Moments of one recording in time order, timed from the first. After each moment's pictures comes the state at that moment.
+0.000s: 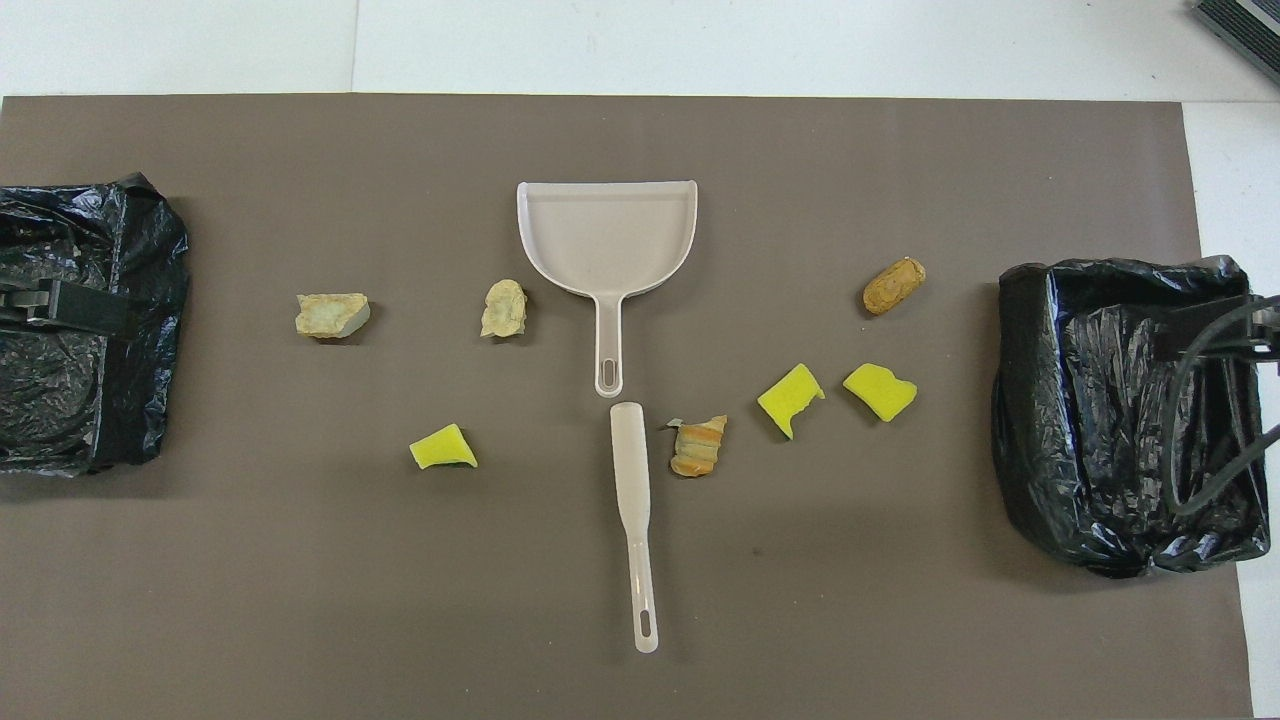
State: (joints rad) left arm -0.06 -0.02 0.05 -1.61 -0.03 1.63 0.08; right arm 0.01 -0.07 -0.06 -1.58 -0.01 1.53 0.09
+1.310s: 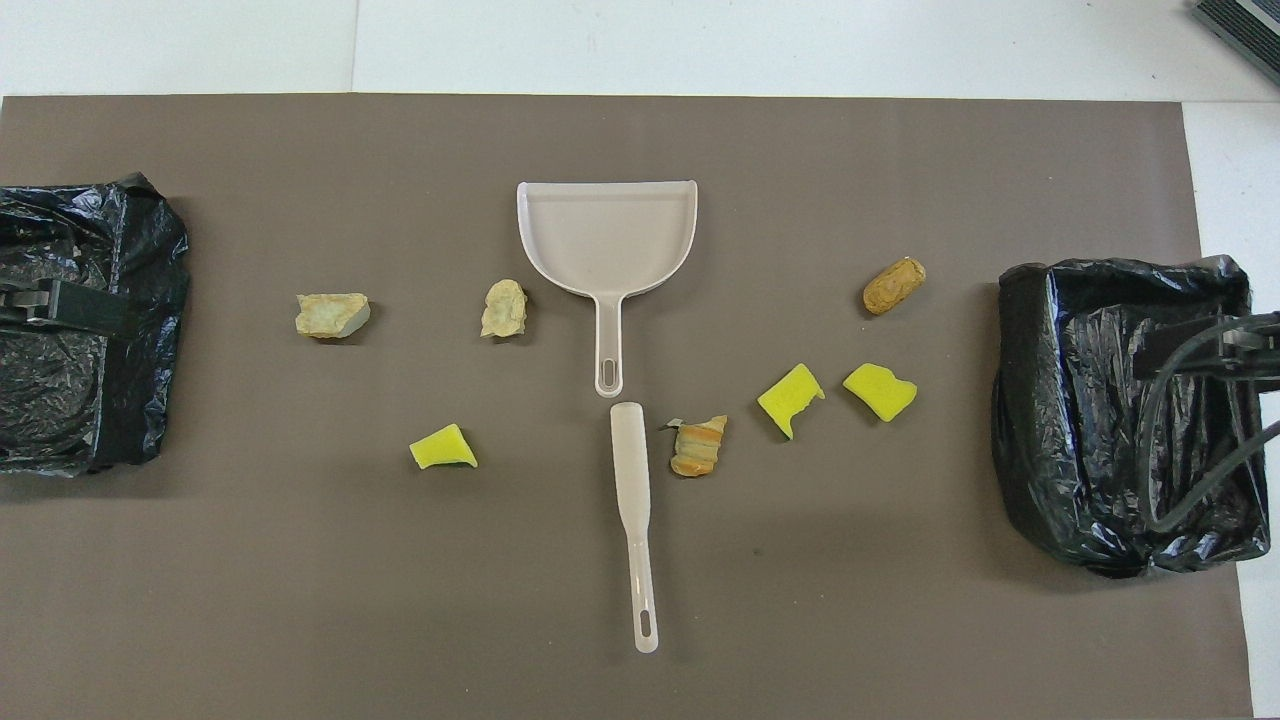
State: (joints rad) left arm -0.06 -0.02 0.05 -1.61 -0.03 1.63 0.08; right arm 0.02 -0.09 -0.06 -1.64 -0.01 1.53 0.09
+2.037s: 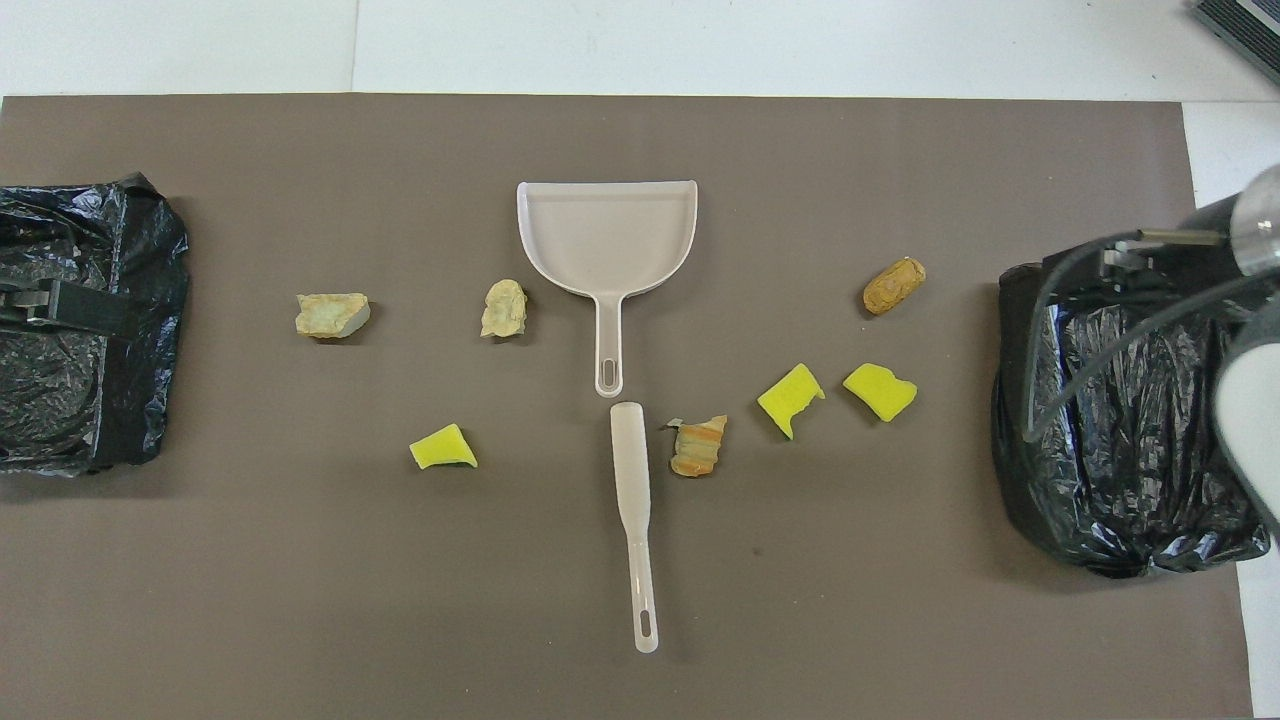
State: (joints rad) left arm -0.06 -0.02 0.05 -1.61 -0.03 1.63 0.08; right arm 0.12 0.10 -0.02 -1.47 -0.01 1.62 0.23
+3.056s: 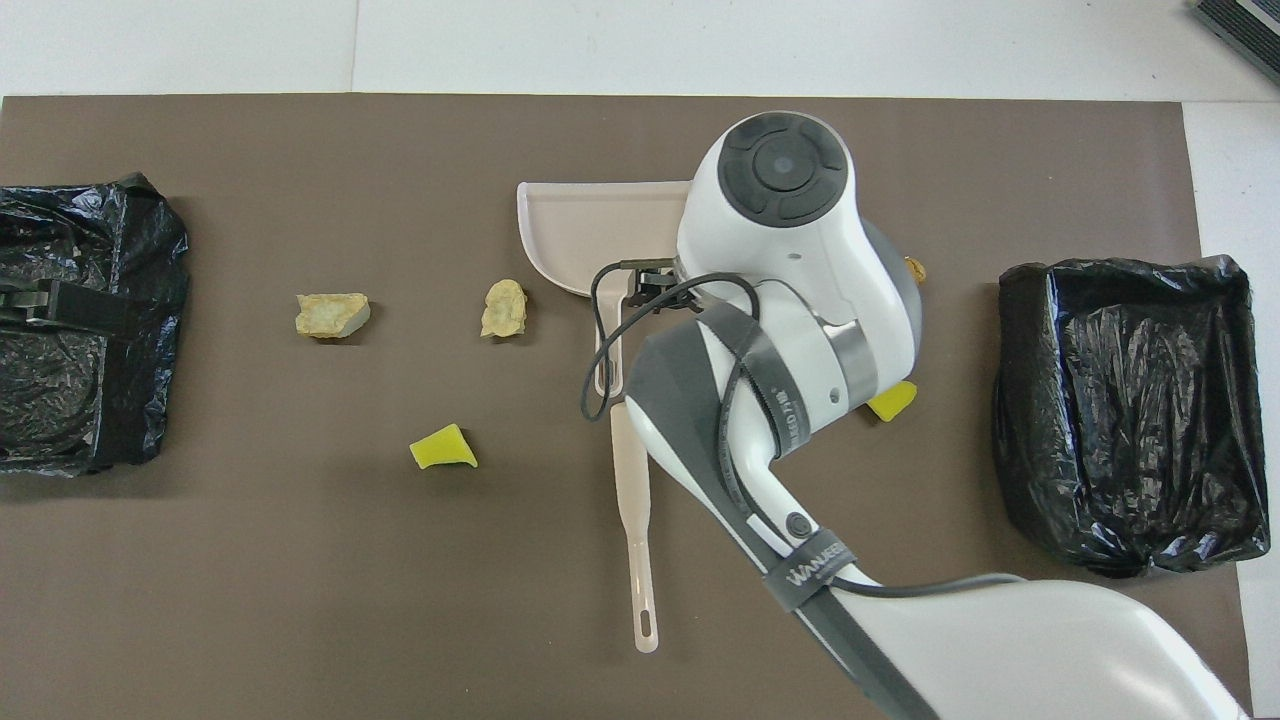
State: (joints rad) left arm -0.06 -0.02 0.05 -1.61 -0.03 1.62 0.08; right arm 0.48 0.48 0.03 -1.37 -0.01 1.87 0.56
